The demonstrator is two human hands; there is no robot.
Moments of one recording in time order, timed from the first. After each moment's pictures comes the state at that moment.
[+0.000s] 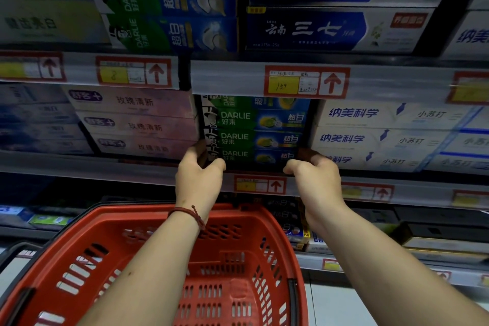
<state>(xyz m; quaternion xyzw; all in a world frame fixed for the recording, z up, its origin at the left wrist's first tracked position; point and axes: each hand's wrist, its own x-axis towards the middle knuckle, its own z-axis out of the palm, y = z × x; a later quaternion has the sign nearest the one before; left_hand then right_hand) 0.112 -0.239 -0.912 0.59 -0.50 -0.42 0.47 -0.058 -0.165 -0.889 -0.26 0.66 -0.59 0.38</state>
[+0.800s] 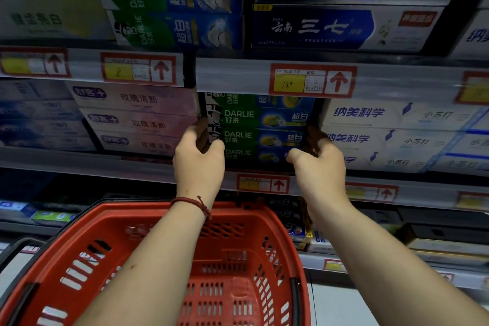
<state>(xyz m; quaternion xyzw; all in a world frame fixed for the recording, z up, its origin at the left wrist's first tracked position) 0.106 -0.236 -0.884 0.57 -0.51 -0.37 0.52 -0.053 -0.171 -0.877 -0.34 0.65 -0.61 0.30</state>
